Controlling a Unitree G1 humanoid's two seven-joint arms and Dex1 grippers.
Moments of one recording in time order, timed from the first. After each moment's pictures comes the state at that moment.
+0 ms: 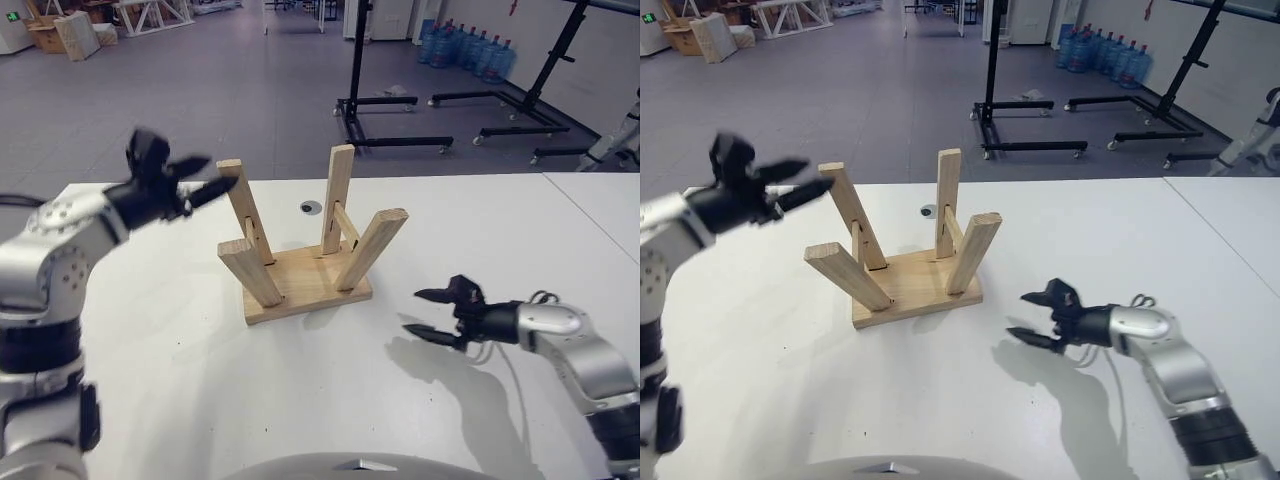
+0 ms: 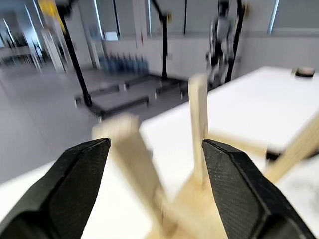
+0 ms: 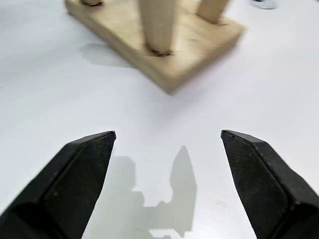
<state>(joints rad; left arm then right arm) -0.32 0.76 0.29 -0.22 -0.63 0.82 -0.75 -0.03 -0.83 -0.04 -0.03 0.34 0.34 1.03</state>
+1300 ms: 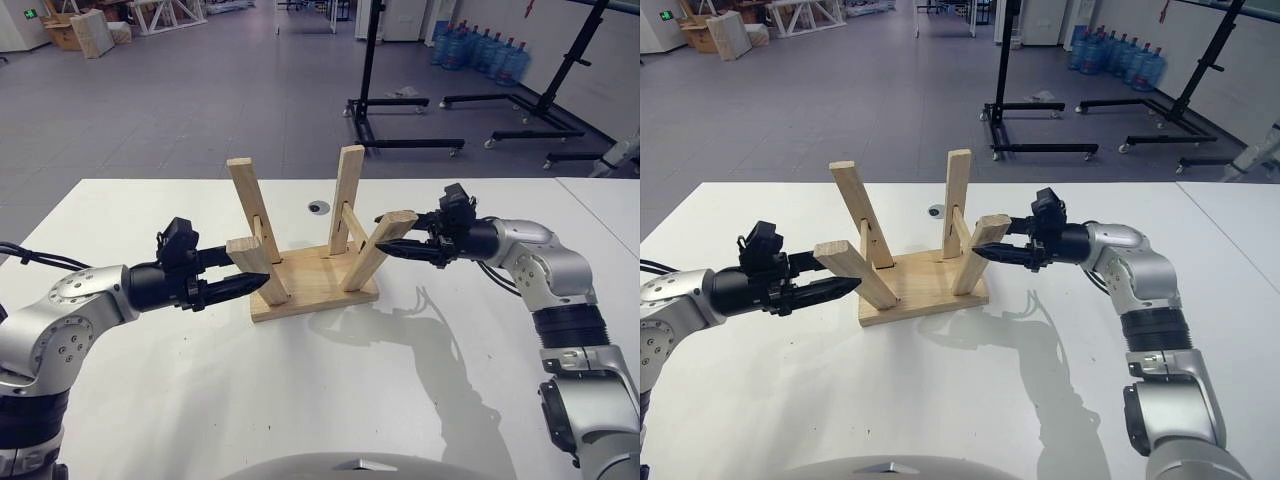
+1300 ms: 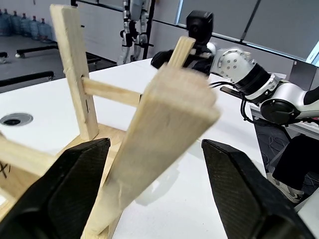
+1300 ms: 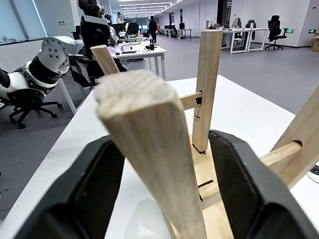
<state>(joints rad) -0.11 0.76 0.20 -0.41 -0.88 0.78 -0.94 -0.54 -0.61 0.00 0.19 0.59 0.45 1.35</state>
